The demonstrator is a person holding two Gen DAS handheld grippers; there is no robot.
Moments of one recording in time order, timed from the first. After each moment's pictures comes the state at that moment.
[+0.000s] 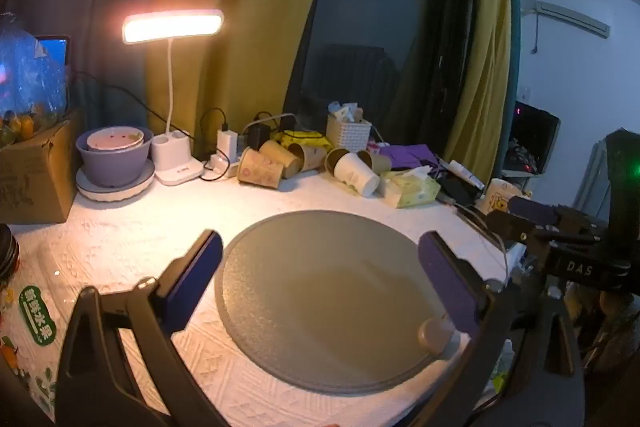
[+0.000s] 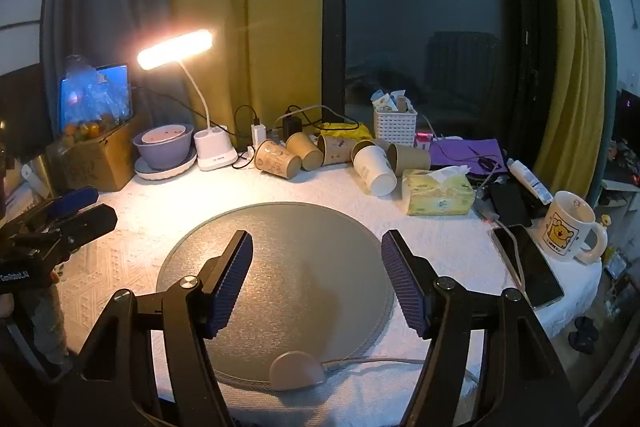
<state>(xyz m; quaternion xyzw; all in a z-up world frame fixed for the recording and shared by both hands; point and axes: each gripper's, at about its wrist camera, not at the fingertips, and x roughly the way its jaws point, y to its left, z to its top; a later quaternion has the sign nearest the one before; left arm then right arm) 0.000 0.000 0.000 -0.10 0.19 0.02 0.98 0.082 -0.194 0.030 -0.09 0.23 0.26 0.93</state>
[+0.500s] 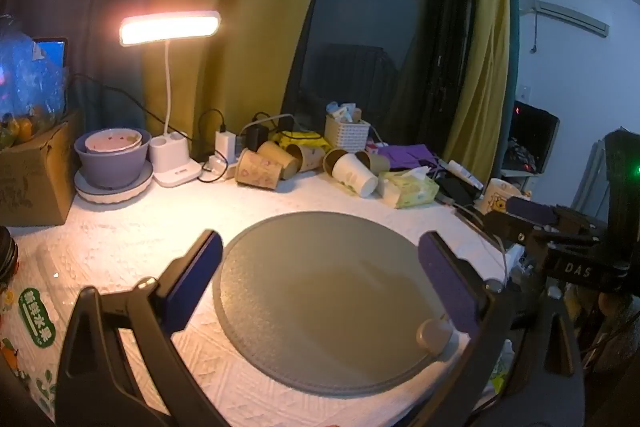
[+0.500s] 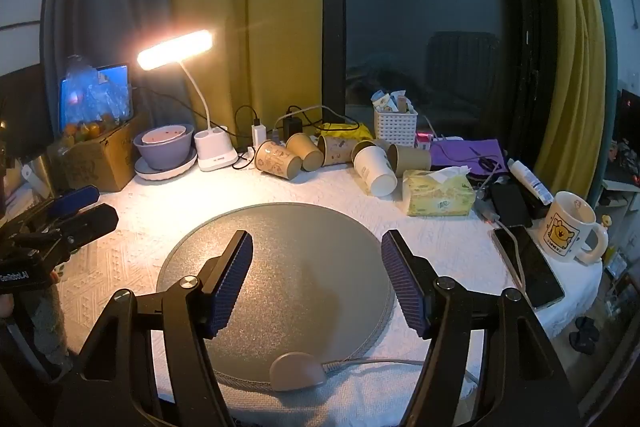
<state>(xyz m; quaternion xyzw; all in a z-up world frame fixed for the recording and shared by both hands) 0.000 0.000 0.000 -0.10 0.19 0.02 0.98 0.082 -0.195 0.030 -0.09 0.23 0.26 0.93</state>
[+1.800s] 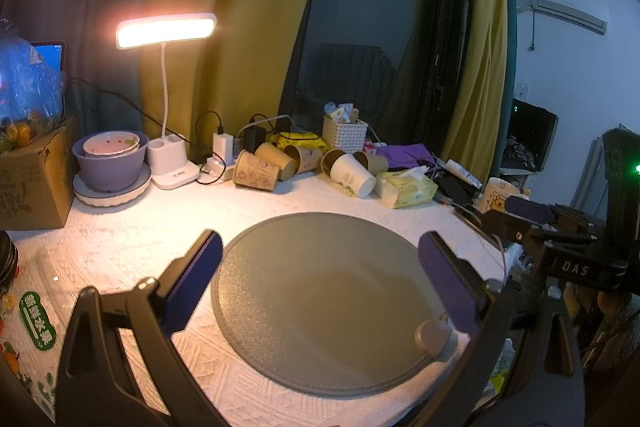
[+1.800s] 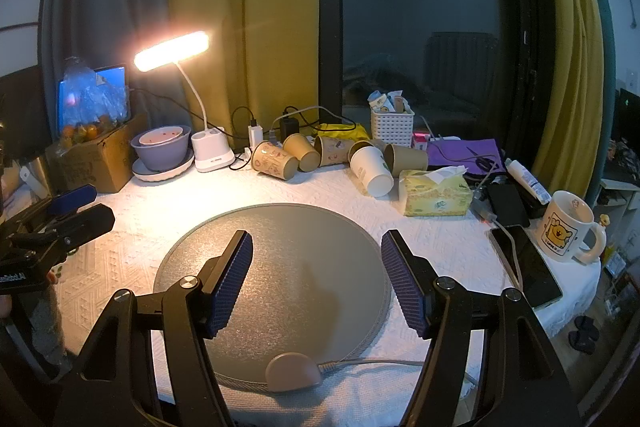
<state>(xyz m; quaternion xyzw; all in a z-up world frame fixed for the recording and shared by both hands) 0.003 -0.006 0.002 -0.10 0.18 0.02 0.98 0.085 -0.197 0.031 -0.09 0.23 0.26 0.93</state>
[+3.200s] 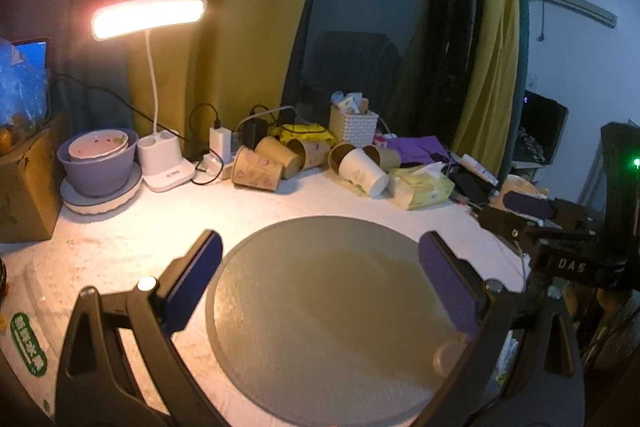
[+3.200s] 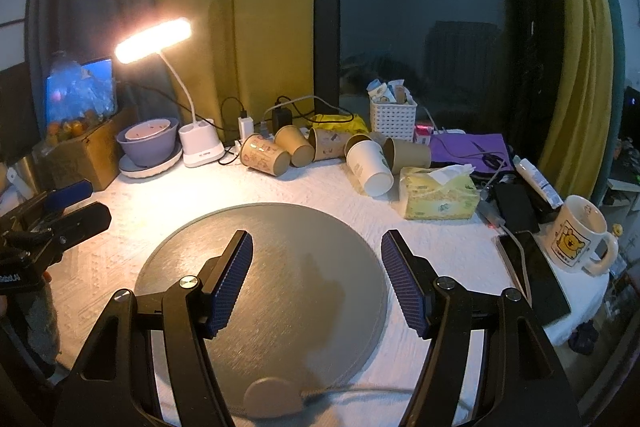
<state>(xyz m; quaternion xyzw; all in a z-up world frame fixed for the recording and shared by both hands) 0.056 0.001 0.000 -0.10 0.21 0.03 0.97 0.138 -0.187 0.022 -0.10 0.26 0.26 0.92</state>
